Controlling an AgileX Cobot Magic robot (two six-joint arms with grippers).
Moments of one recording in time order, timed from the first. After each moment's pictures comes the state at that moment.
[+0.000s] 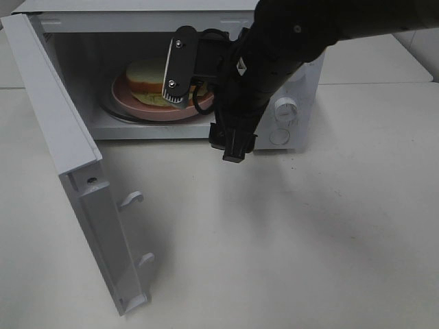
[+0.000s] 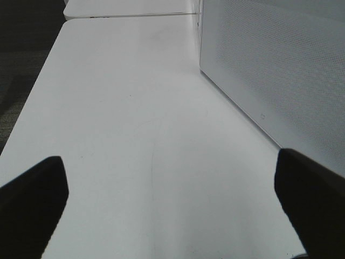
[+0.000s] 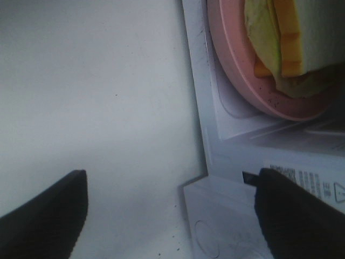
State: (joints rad) left arm 0.01 0.00 -0.50 0.00 1.04 0.05; right arm 0.71 1.79 -1.25 -0.37 0.47 -0.50
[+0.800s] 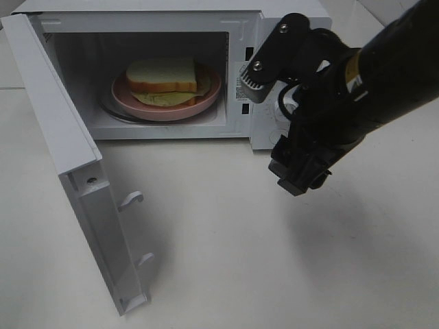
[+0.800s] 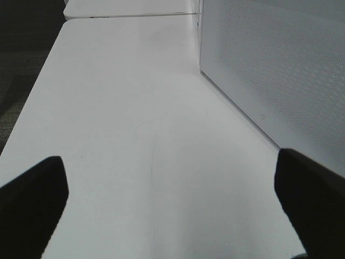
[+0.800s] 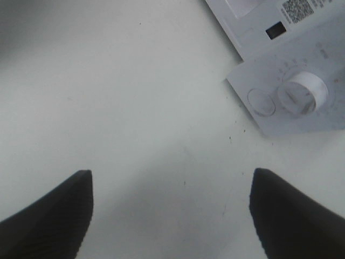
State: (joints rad) left arm 0.01 0.00 -0.50 0.00 1.04 0.05; right arm 0.71 1.39 -0.89 -0.36 0.54 -0.05
